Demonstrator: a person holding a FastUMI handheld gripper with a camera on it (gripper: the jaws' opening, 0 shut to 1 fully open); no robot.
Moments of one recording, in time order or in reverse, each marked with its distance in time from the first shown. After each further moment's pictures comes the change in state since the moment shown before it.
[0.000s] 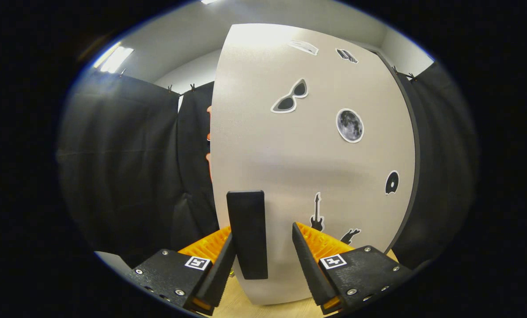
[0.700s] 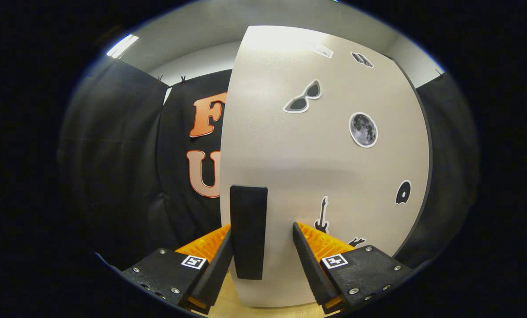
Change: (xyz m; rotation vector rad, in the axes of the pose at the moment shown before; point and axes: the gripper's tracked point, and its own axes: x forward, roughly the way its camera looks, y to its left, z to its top) arm 0.017 0.002 -0.001 -0.057 -0.035 -0.135
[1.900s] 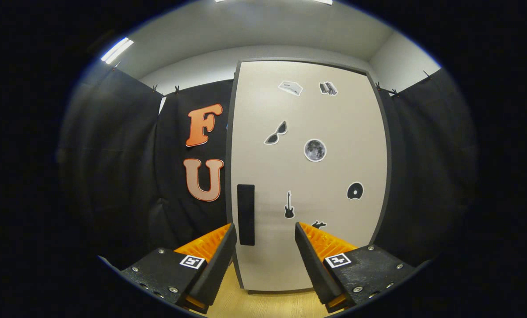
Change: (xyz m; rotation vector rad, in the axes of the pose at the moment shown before) arm -0.125 -0.019 0.022 0.034 -0.027 -0.062
